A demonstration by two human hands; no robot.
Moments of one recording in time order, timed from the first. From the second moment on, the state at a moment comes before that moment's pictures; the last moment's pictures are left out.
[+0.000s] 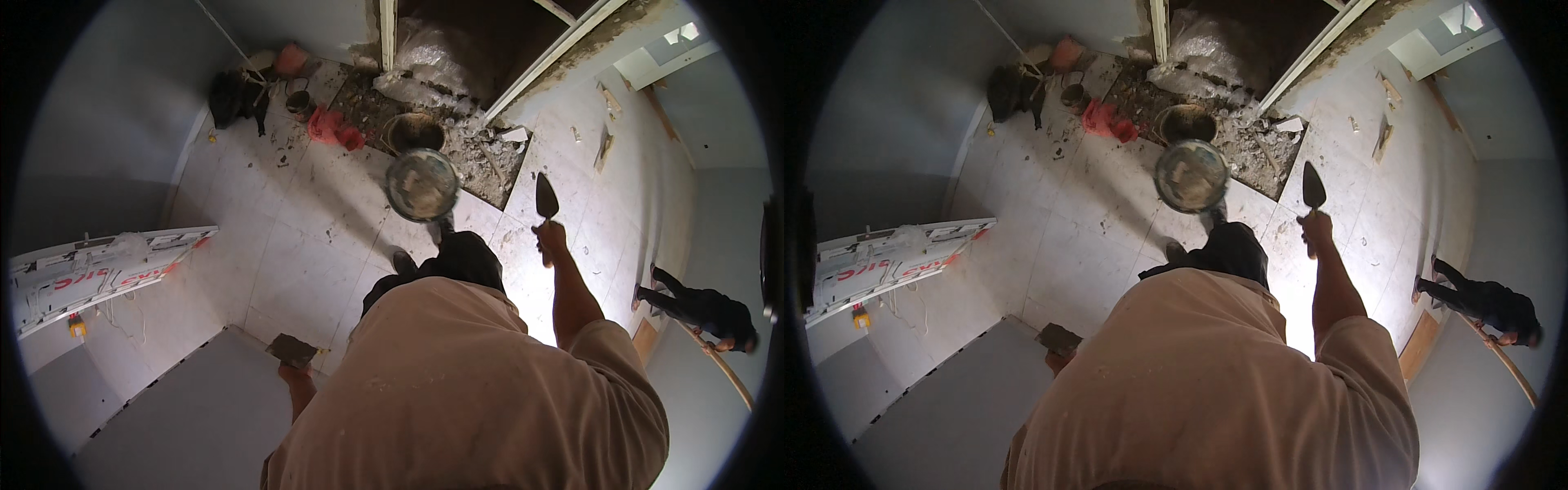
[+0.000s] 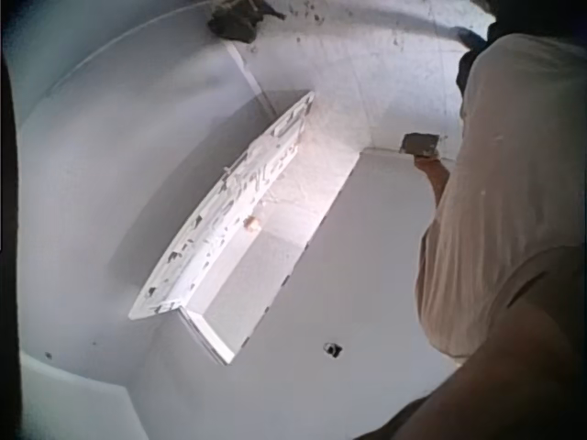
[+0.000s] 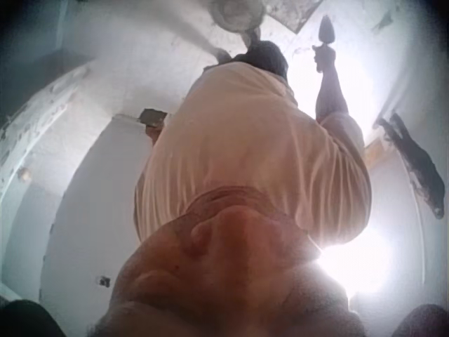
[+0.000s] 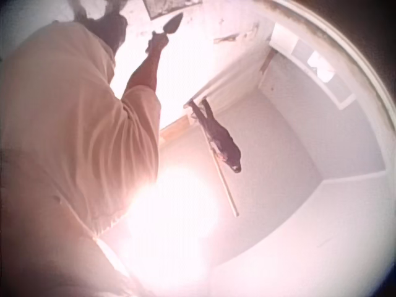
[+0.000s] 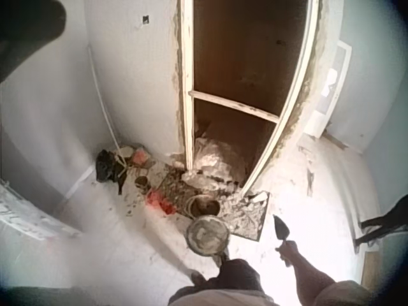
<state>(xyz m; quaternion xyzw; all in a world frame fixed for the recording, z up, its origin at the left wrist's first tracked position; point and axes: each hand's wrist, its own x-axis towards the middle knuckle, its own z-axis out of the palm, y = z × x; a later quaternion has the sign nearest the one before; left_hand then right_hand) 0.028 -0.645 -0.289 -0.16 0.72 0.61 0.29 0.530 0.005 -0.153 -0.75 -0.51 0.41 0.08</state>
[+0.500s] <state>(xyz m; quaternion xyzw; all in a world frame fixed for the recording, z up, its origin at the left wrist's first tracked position) -0.017 -0.443 -0.229 -0.36 0.54 0.69 0.34 0.457 -0.011 -0.236 -0.76 -0.44 0.47 -0.05</state>
